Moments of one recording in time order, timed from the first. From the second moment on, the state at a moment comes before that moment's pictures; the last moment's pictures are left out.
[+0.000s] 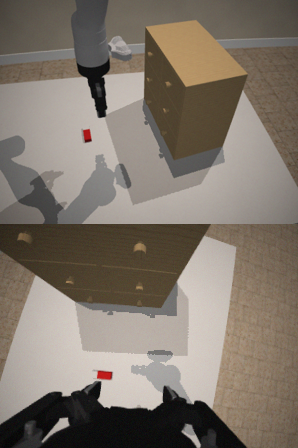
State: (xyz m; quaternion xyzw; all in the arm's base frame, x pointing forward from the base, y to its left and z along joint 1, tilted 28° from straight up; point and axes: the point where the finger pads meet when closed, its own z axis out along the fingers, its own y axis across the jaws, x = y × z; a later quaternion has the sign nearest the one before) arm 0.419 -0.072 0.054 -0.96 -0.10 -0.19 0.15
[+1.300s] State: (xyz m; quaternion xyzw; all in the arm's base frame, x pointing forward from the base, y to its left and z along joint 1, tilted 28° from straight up) arm 0.412 -0.066 0.045 -0.97 -0.09 -0.17 0.16
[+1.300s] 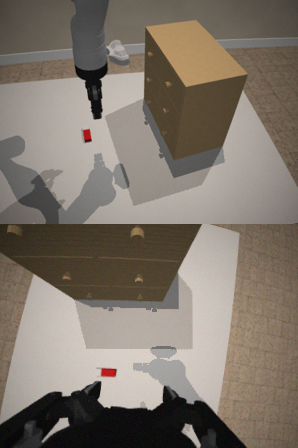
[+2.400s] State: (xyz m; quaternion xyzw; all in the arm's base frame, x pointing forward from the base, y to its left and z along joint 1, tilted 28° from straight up) arm 0.324 -0.006 0.015 -0.92 0.26 0.07 0.29
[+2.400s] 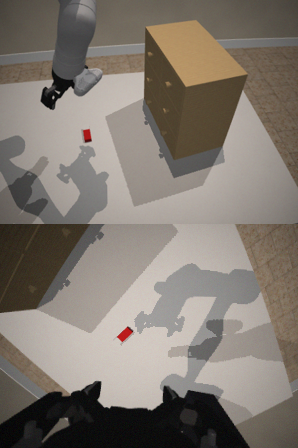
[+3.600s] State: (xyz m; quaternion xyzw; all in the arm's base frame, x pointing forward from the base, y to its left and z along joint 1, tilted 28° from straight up) arm 0.281 0.128 0.130 -0.30 0.66 0.65 0.22
